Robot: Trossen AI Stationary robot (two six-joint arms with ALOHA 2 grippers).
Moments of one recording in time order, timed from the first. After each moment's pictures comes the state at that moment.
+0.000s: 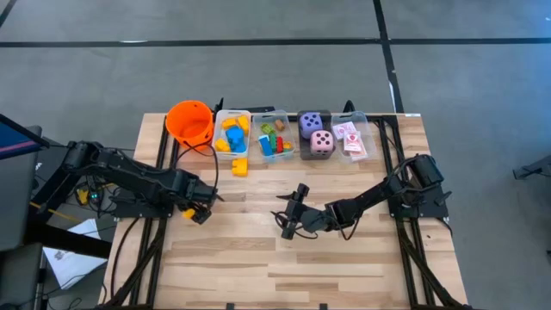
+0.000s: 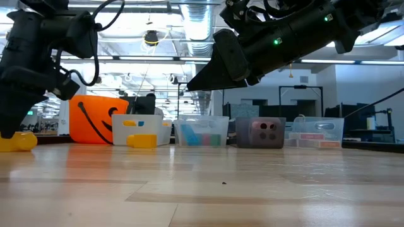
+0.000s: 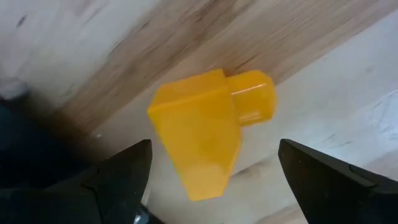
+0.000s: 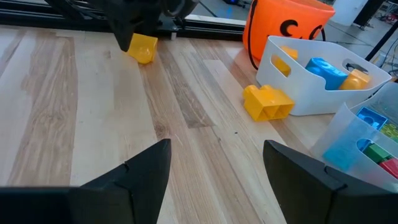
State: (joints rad) left arm -0.15 1.19 0.55 -0.98 0.08 -1.04; right arm 0.34 1.87 0.89 0.53 0.71 0.11
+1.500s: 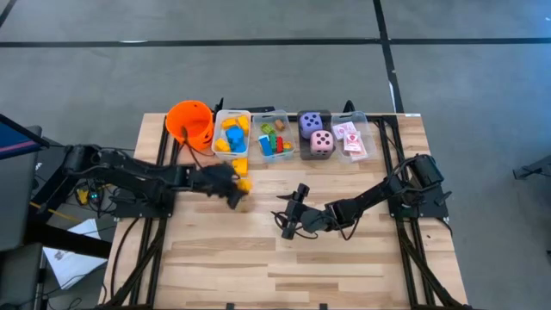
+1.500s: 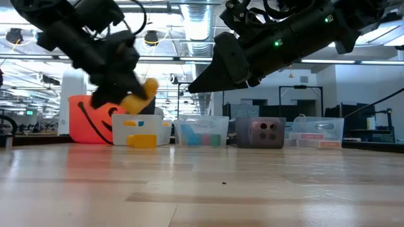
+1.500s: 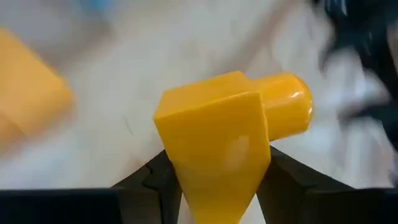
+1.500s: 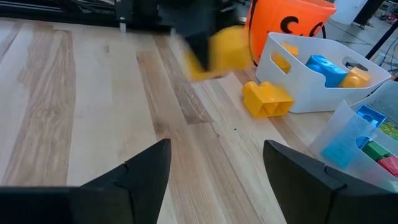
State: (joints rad) left arm 0.00 1.19 0.46 0.06 -0.11 -0.75; right arm 0.34 1.87 0.89 0.51 0.71 0.11
